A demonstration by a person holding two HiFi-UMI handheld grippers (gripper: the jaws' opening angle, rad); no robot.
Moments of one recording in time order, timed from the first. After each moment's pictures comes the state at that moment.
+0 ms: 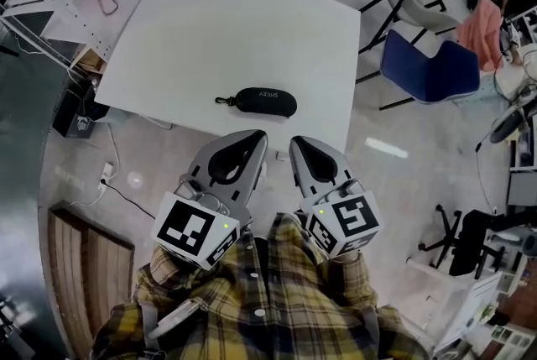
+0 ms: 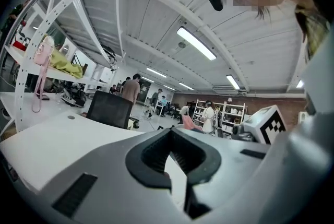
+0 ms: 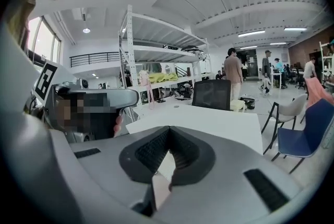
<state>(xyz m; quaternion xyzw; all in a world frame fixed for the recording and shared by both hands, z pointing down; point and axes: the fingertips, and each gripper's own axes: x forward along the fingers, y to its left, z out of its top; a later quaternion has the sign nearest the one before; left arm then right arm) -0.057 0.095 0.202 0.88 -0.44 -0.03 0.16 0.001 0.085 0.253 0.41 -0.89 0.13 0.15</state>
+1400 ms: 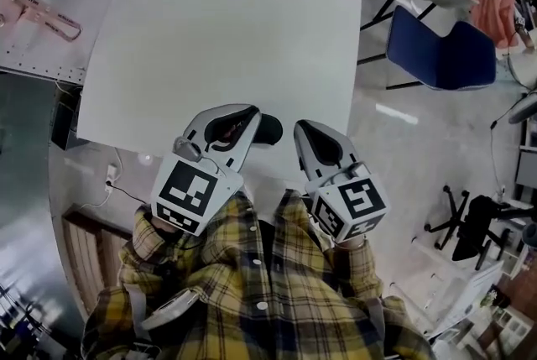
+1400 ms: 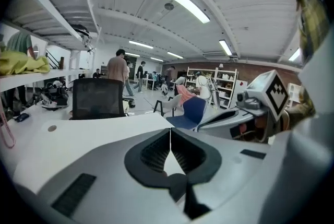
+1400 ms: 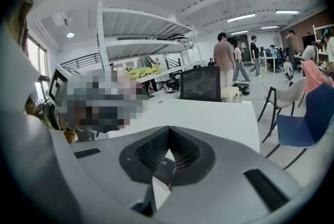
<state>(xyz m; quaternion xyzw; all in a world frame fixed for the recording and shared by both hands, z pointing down) -0.010 -0.082 0.272 0.91 -0.37 0.16 0.14 0.057 -0.072 0.293 0.43 -0.86 0.21 0.16</state>
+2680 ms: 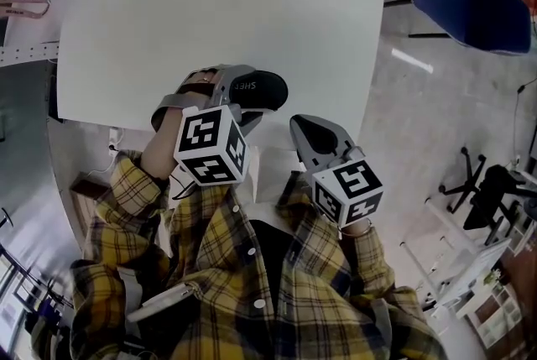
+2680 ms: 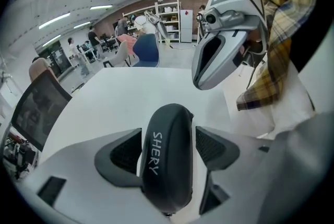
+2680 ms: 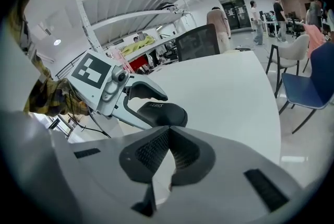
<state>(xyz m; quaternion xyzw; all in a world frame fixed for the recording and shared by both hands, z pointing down) 0.017 -0.044 0.476 0.86 -0.09 0.50 -0.01 0.068 -0.018 0.442 0.37 -0.83 0.34 0.24</state>
